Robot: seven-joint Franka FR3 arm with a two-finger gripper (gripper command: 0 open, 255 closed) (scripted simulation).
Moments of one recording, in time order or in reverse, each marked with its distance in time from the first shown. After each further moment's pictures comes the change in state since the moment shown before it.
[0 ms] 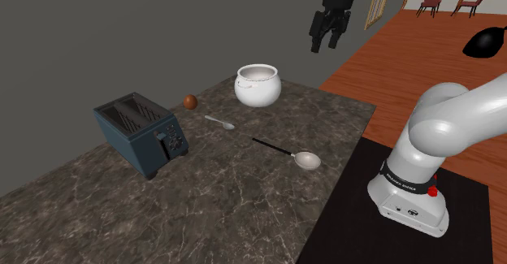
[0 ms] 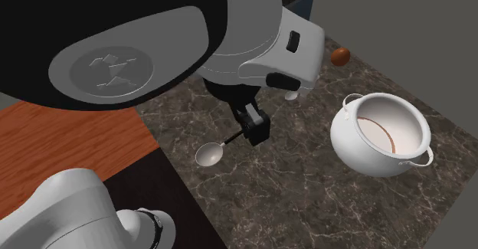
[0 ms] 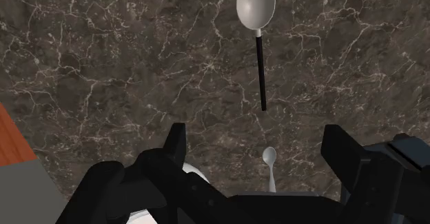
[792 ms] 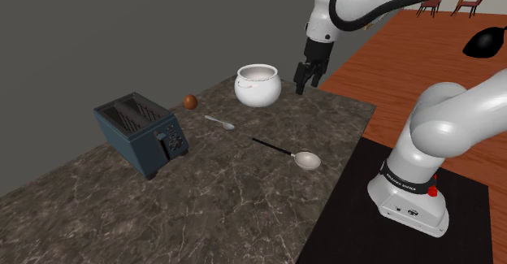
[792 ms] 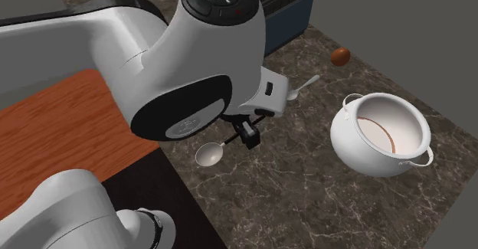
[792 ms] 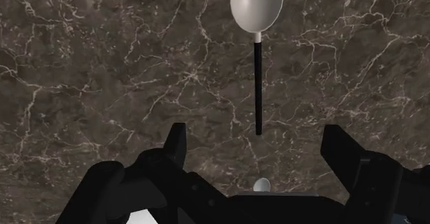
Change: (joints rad) arm 0.048 0.053 0.047 -0.297 0.040 0.356 -0.020
